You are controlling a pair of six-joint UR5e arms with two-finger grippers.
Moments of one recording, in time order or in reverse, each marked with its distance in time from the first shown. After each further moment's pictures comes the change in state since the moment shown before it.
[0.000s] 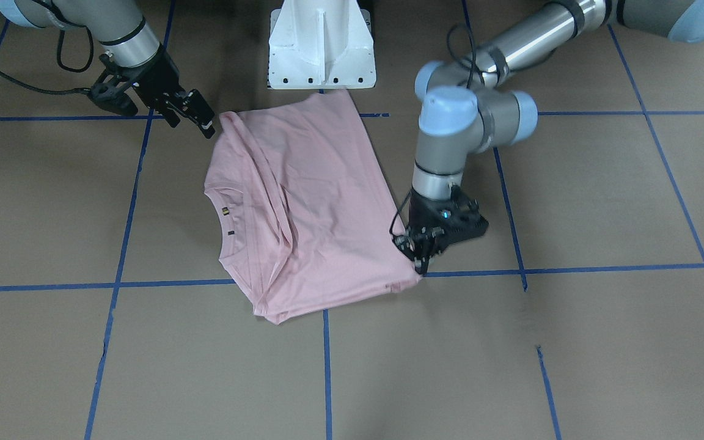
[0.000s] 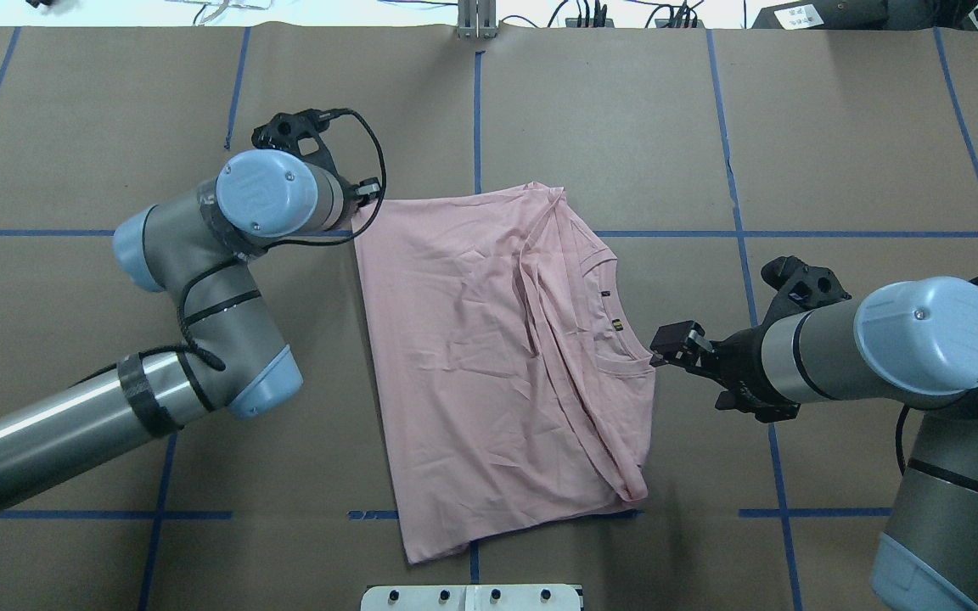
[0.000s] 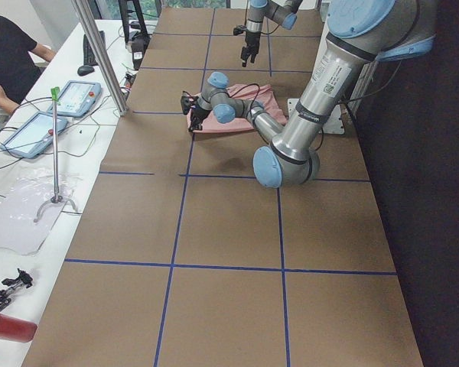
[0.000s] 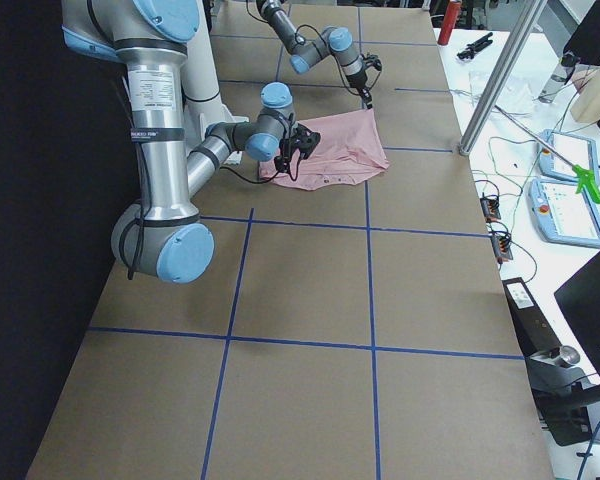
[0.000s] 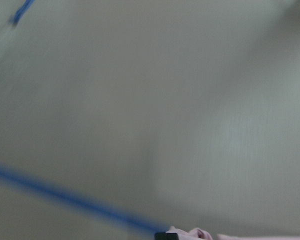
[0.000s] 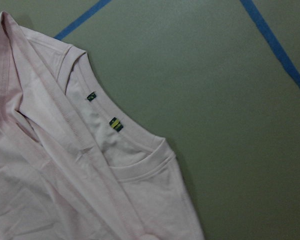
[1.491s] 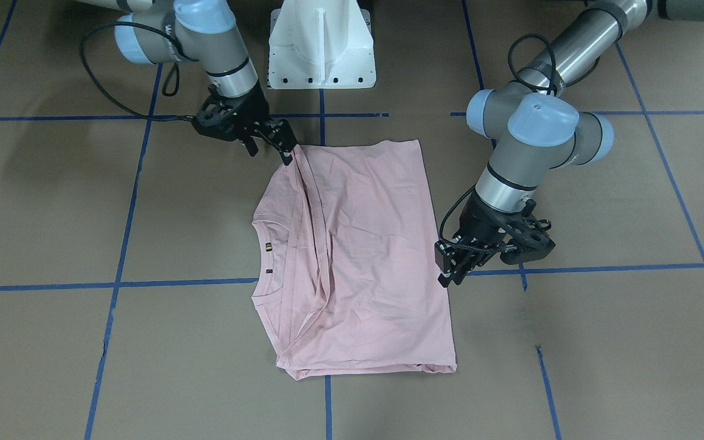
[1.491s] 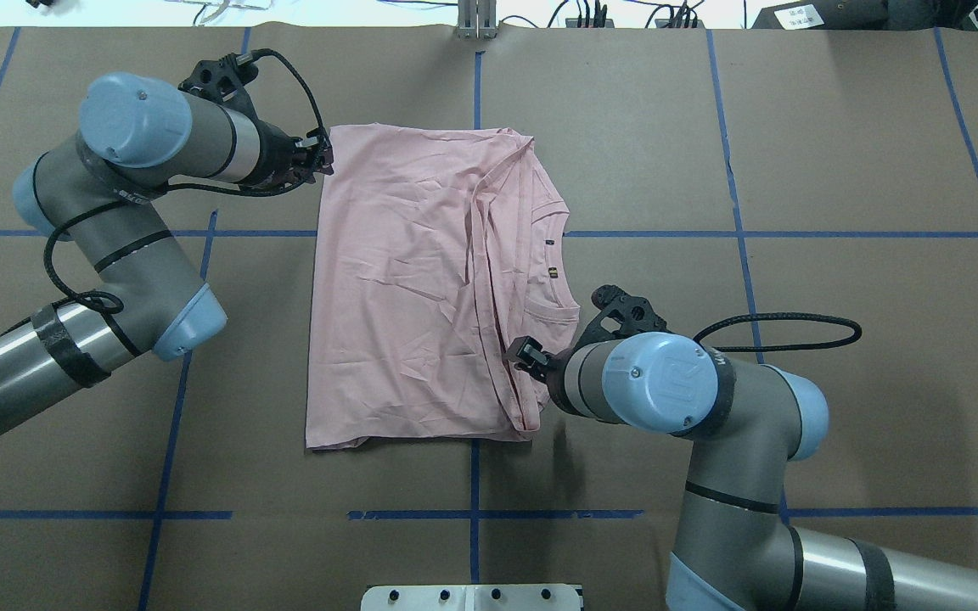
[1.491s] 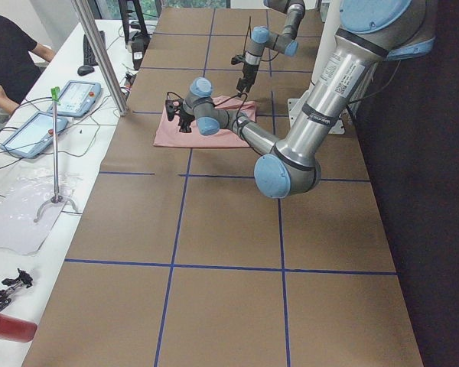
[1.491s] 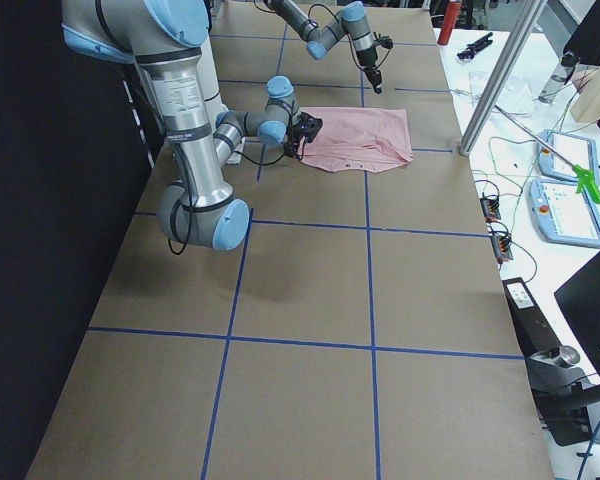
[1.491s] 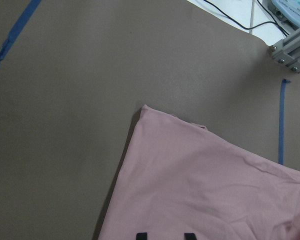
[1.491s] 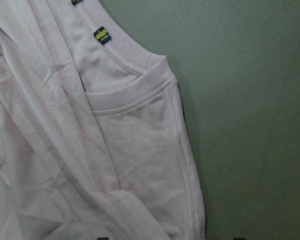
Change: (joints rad) left arm -0.106 0.134 -0.110 -0.186 -0.269 -0.023; right arm -0.194 0.373 -0.352 -0.014 -0.258 0.150
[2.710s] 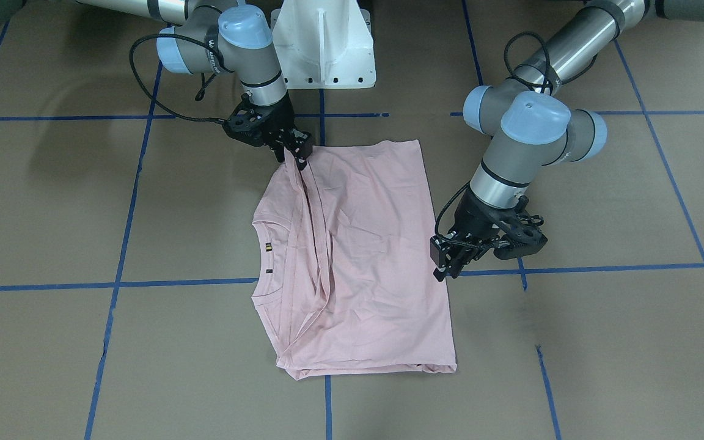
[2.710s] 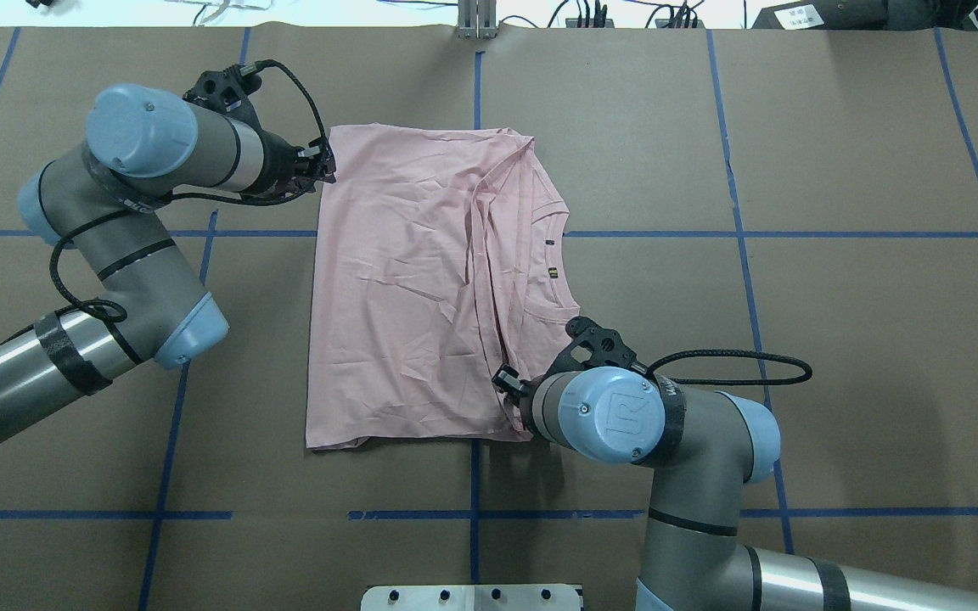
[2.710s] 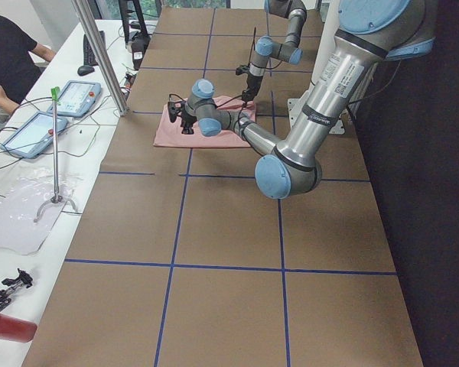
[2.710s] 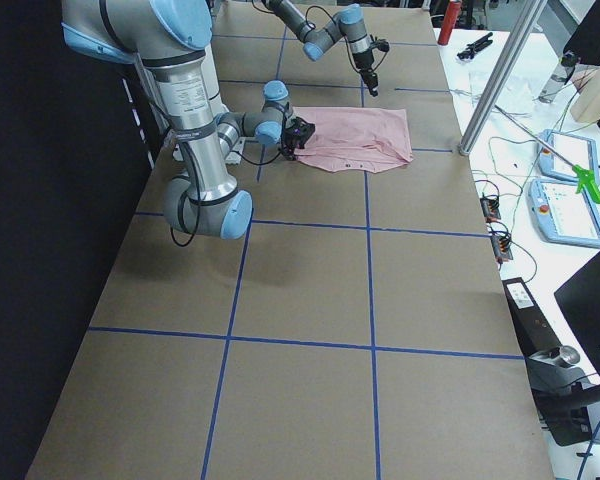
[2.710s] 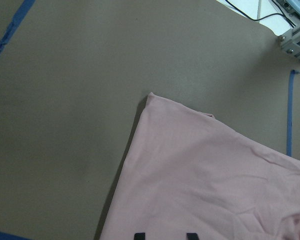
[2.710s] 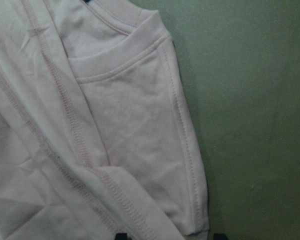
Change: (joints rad) left arm 0.009 0.007 0.002 0.001 0.005 -0.001; right arm -0.036 0.032 -0.051 -0.007 -0.021 0.030
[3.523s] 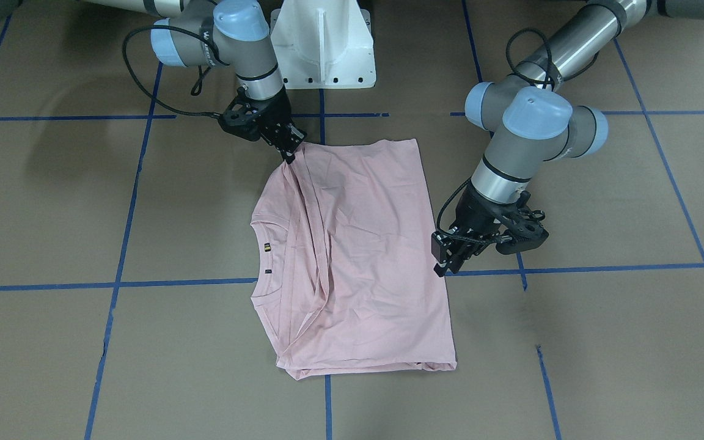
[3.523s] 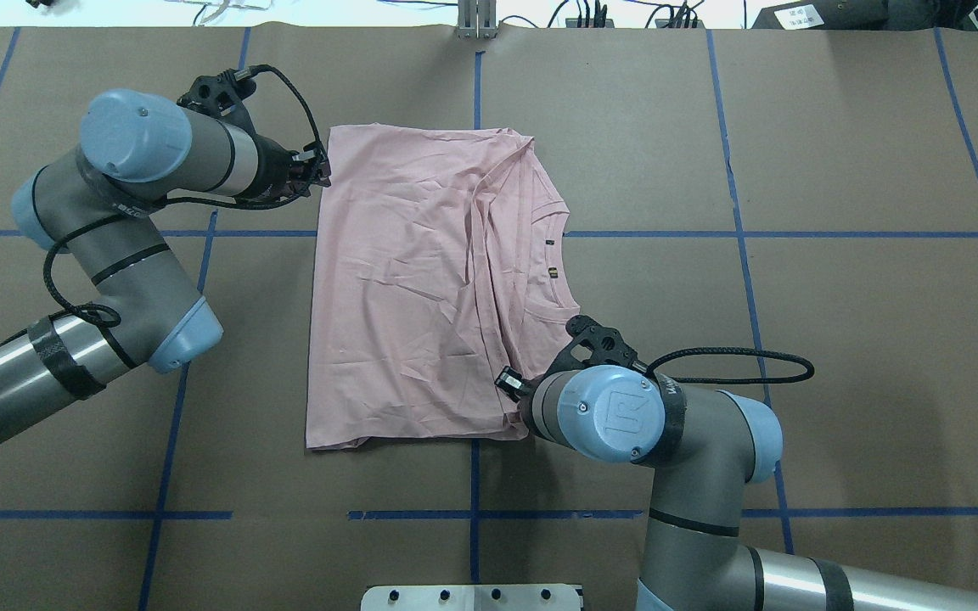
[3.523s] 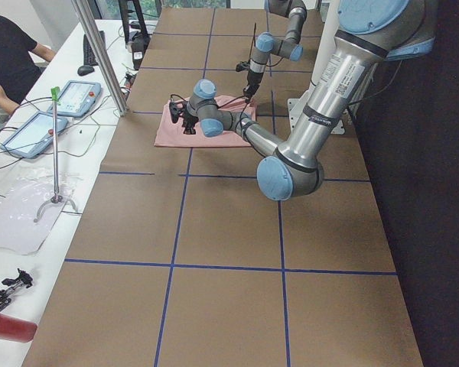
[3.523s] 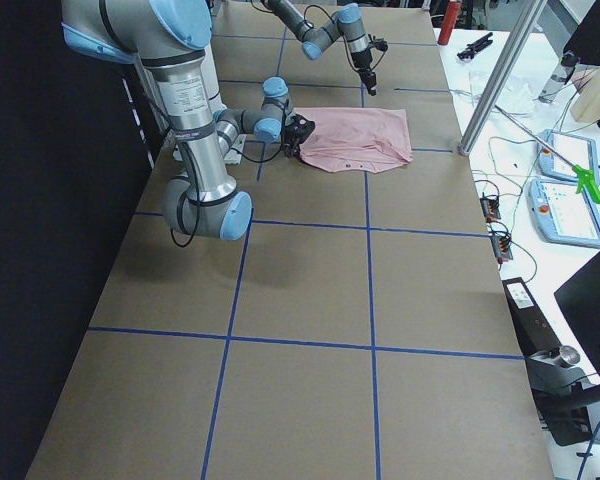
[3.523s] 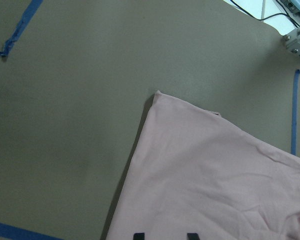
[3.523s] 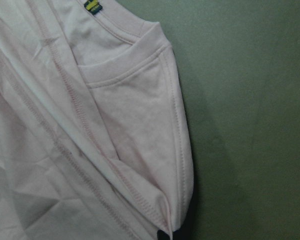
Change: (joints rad) left arm 0.013 0.016 -0.041 0.002 0.000 -0.054; right arm 0.007 -0.028 0.083 -0.059 0.008 -0.008
